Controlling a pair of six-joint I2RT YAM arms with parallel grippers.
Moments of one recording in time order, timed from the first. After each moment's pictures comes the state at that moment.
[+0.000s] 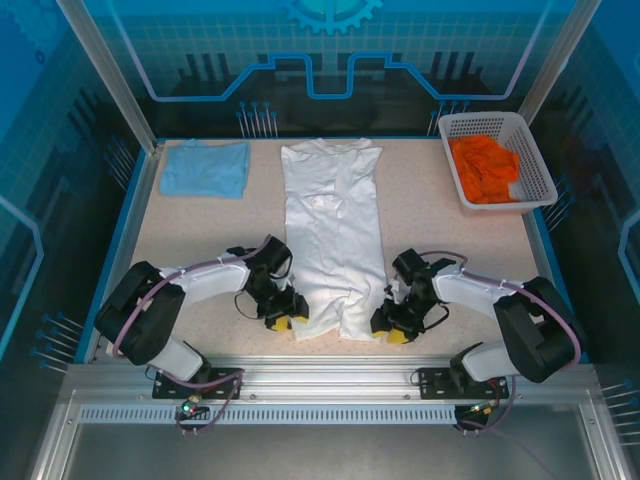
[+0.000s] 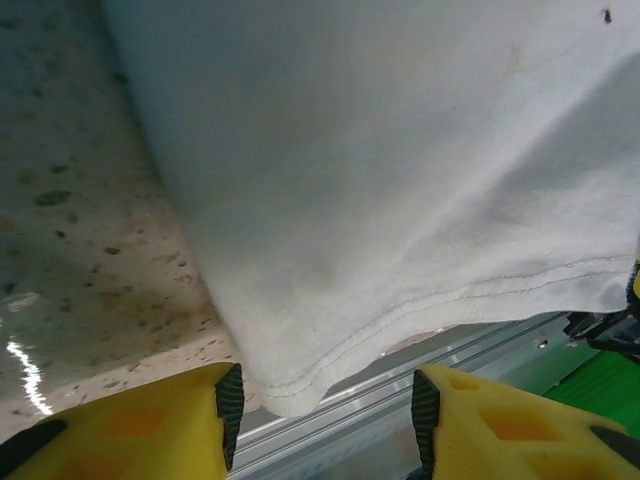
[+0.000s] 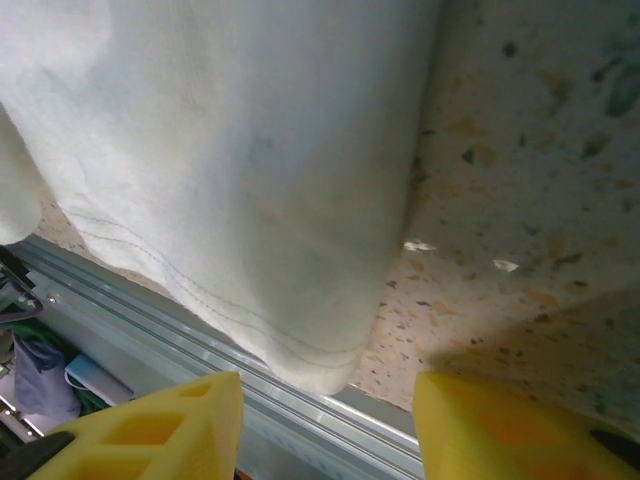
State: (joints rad) left arm -0.57 1.53 0.74 -0.67 0.62 -0.78; right arm 0.50 1.40 0.58 -0.76 -0.65 0.59
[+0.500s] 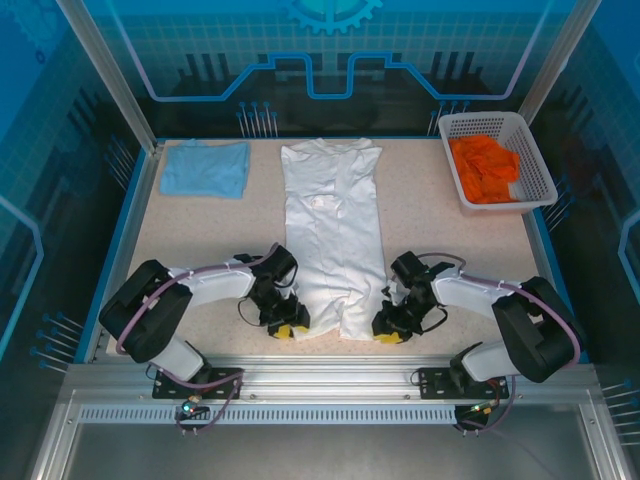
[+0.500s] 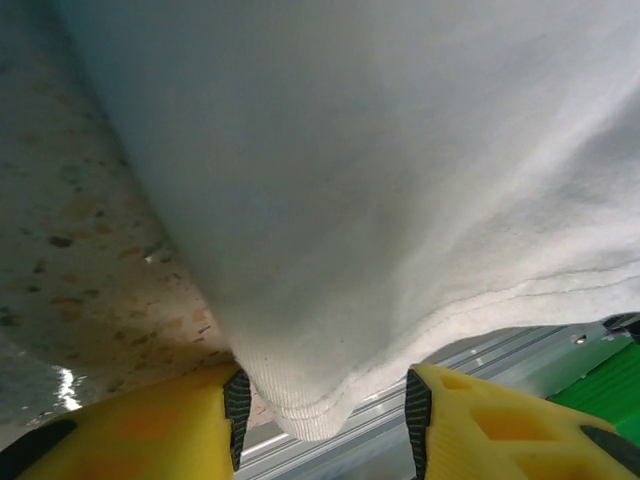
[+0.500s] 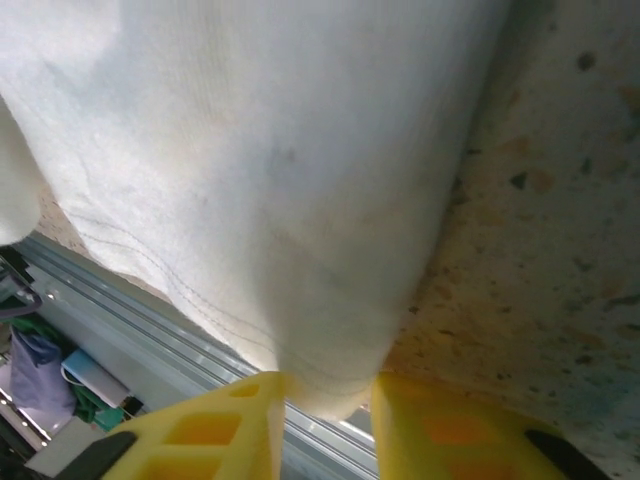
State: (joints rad) left arm -0.63 1.56 0.71 -0.64 0.61 -0.79; right arm 0.51 1.40 0.55 -0.69 -0.66 0.59
